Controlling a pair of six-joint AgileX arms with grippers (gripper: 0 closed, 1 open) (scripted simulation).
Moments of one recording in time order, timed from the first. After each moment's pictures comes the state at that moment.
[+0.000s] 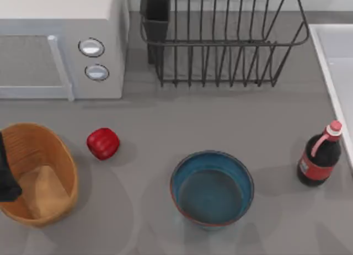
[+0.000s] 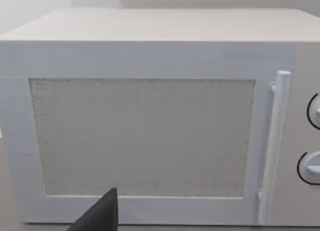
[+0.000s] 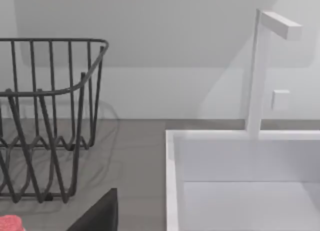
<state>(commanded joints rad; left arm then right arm) 0.00 0.00 0.00 0.00 0.00 0.00 0.00 0.00 0.00 0.00 0.00 0.00</state>
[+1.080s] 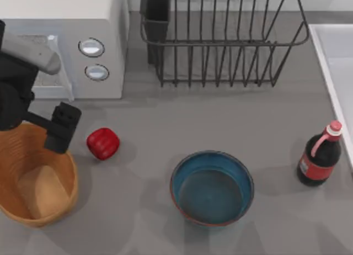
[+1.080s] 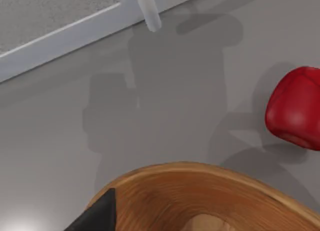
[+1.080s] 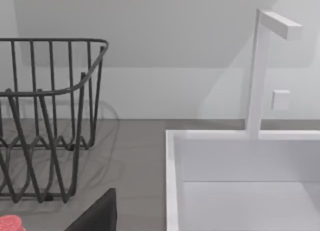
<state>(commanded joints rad) -0.26 1.20 0.88 -0.62 -0.04 0.21 0.00 0.00 0.00 0.00 0.00 0.00</state>
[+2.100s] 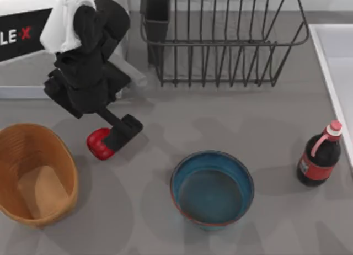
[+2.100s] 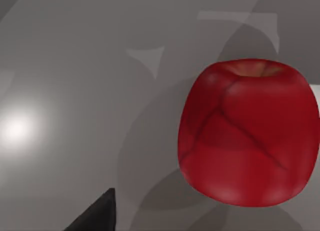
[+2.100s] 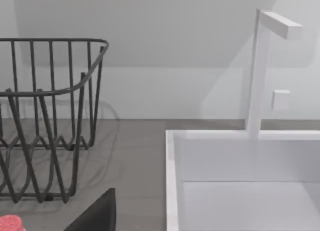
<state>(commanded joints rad) -0.42 1.95 1.44 -1.01 -0.06 0.34 0.00 0.00 0.00 0.00 0.00 0.00</state>
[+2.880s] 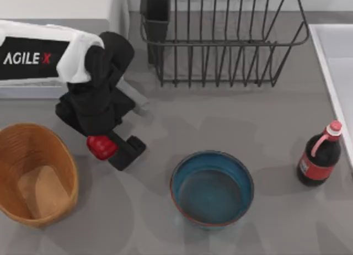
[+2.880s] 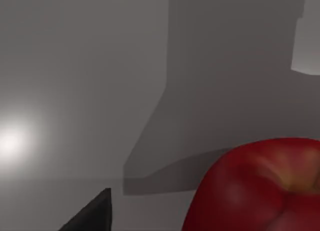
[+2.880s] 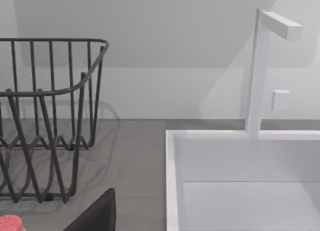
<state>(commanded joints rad) -0.41 2.07 1.32 -0.77 -0.06 0.35 0.00 0.00 0.00 0.00 0.00 0.00</state>
